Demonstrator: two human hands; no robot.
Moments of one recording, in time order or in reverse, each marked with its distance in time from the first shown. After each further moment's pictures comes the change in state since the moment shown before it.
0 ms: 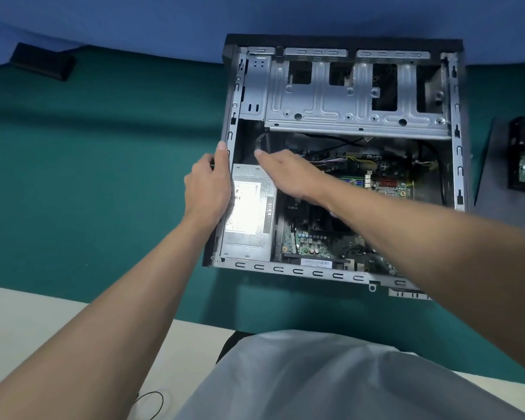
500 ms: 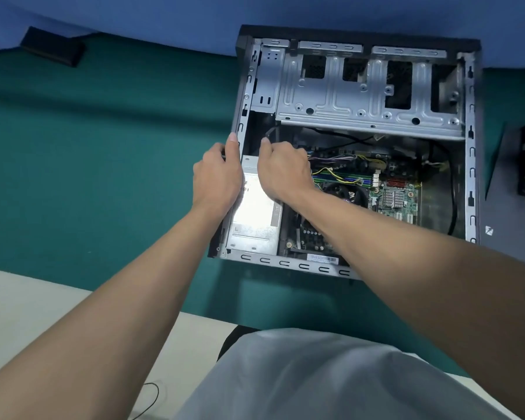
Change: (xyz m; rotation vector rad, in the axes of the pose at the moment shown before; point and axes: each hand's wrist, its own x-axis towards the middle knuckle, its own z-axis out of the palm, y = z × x) left_hand -0.004 0.003 0.000 0.028 0.035 0.055; right_hand 0.009 -0.016 0.040 -0.055 0.389 0.155
